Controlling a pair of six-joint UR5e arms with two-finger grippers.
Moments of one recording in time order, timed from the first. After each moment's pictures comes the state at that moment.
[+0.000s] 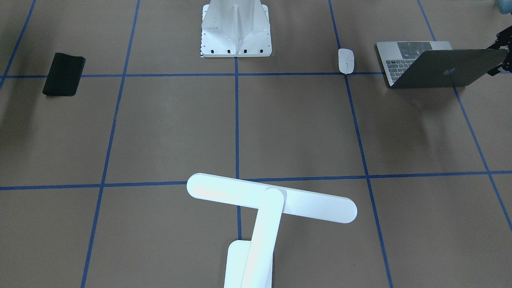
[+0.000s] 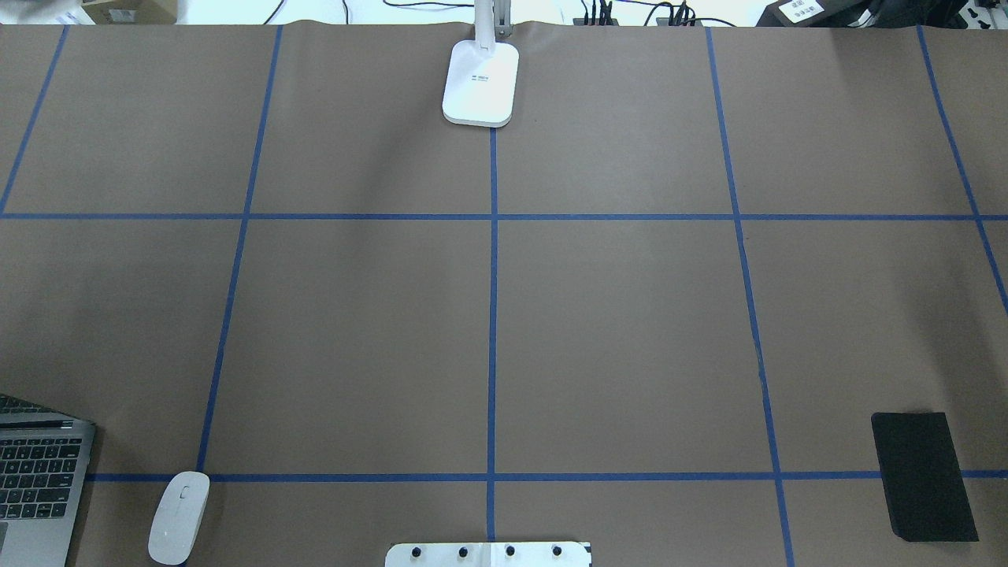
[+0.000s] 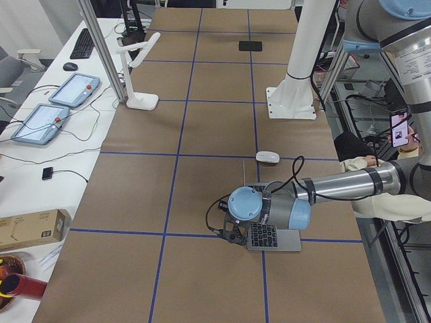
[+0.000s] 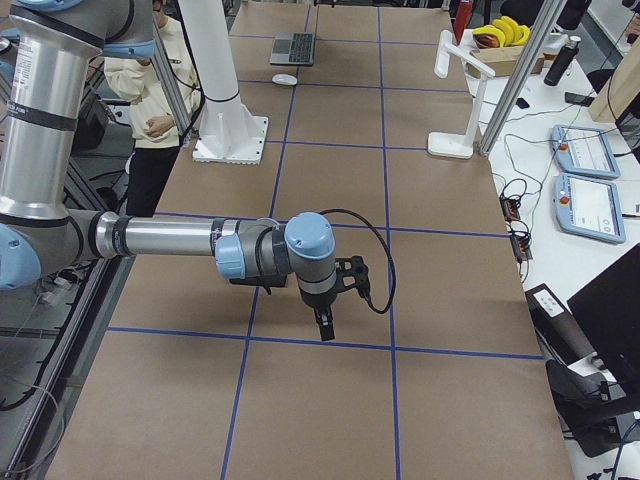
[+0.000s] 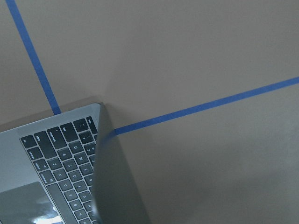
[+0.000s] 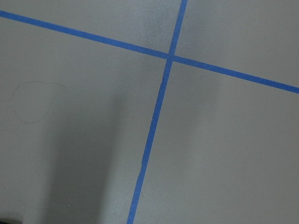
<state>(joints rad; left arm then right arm) -1.46 -1.16 -1.76 -1.99 -2.68 -1.48 1.54 -1.85 1.86 -1.43 2.28 -0.11</state>
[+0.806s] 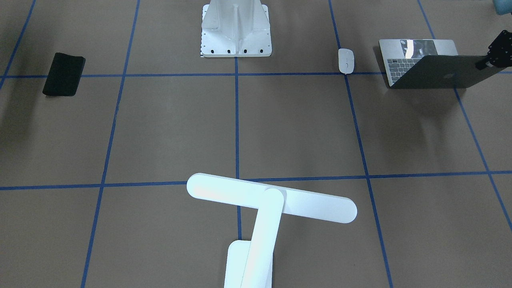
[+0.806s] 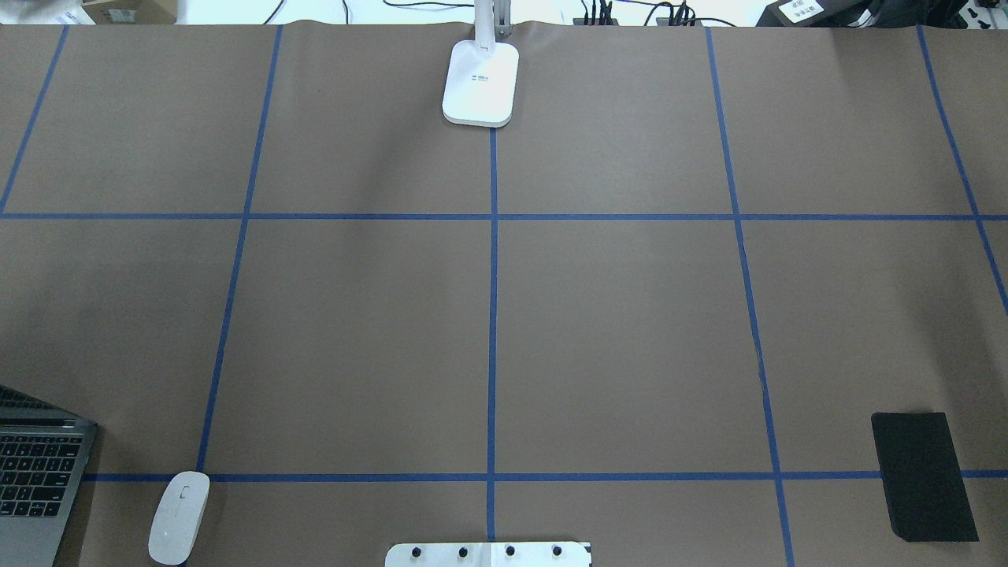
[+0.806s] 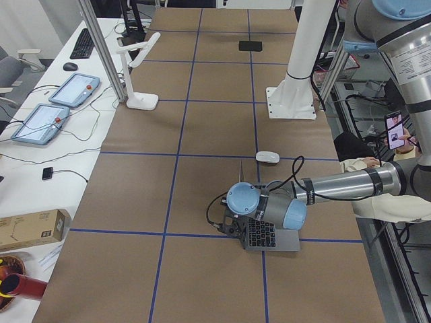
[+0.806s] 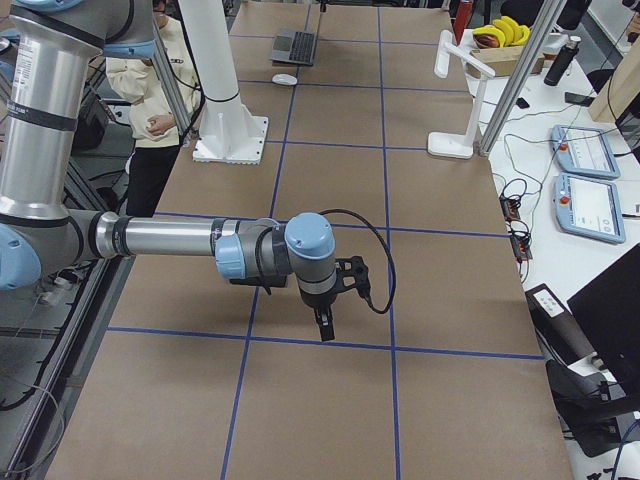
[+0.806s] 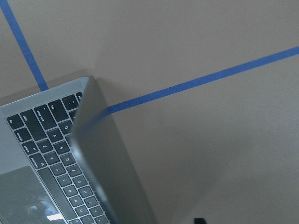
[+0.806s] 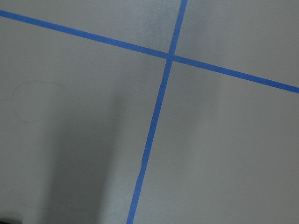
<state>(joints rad) -1.45 -1.16 -1.76 -2.01 -2.70 -1.50 1.54 -1.85 1.86 -1.43 2.28 -0.11</state>
